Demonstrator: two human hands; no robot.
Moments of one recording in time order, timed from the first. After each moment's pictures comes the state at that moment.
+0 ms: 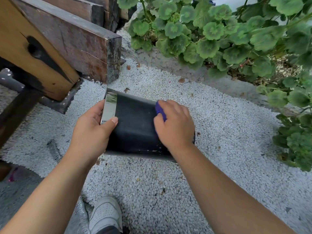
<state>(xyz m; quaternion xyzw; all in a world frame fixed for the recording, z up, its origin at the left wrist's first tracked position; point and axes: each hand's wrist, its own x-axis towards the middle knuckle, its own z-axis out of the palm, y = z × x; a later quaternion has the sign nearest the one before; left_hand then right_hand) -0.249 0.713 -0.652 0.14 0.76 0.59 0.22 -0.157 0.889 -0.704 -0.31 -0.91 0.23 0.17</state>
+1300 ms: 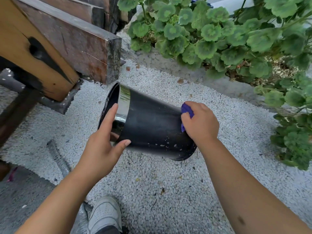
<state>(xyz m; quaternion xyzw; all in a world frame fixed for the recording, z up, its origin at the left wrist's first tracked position) -0.221 0.690 -0.676 0.31 0.88 0.34 0.12 -0.123 0.958 -0.722 -0.39 -0.89 0.23 0.11</state>
